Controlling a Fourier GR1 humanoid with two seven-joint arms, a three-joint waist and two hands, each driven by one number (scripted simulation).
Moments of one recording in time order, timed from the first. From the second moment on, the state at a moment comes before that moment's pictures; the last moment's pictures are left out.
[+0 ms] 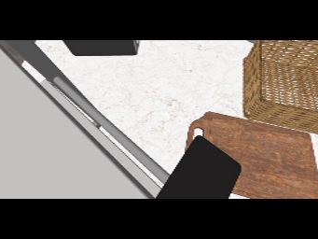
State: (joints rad) left arm 0.09 0.27 -0.05 -1.44 0.12 0.05 0.23; right arm -0.76 -0.42 -0.54 -1.25 0.58 -0.04 0.48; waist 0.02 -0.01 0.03
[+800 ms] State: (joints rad) left arm 0.10 0.26 -0.04 -1.45 0.10 0.04 0.25; right arm -0.66 -0.57 -0.54 -0.93 0.67 -0.13 0.23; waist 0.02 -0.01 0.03
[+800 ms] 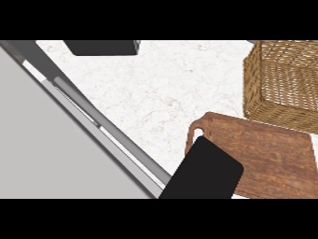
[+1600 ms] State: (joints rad) left arm 0.10 0.25 -0.01 -1.44 0.09 0.04 0.24; right arm -0.66 -0.71 -0.69 -0.86 0.51 -0.15 0.13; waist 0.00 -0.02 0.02
